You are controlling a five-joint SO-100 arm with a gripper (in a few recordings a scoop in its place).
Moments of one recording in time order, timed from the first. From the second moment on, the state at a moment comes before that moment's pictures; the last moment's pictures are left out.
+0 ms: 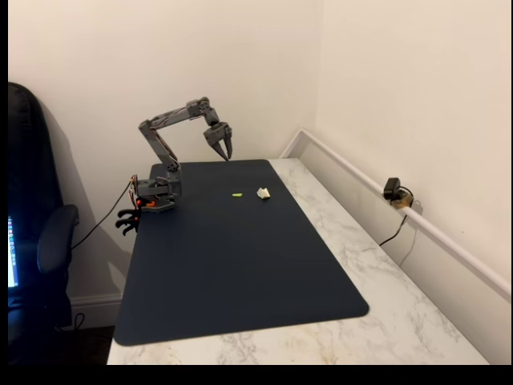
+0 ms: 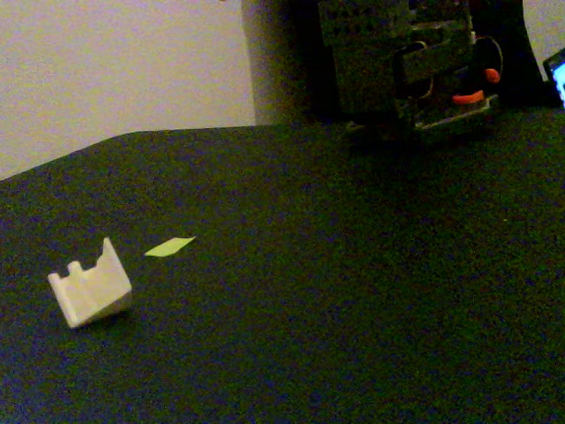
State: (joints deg) arm -3.5 110.8 93.5 84.8 23.6
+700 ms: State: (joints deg) arm -0.6 72.2 57.8 97.1 21.5
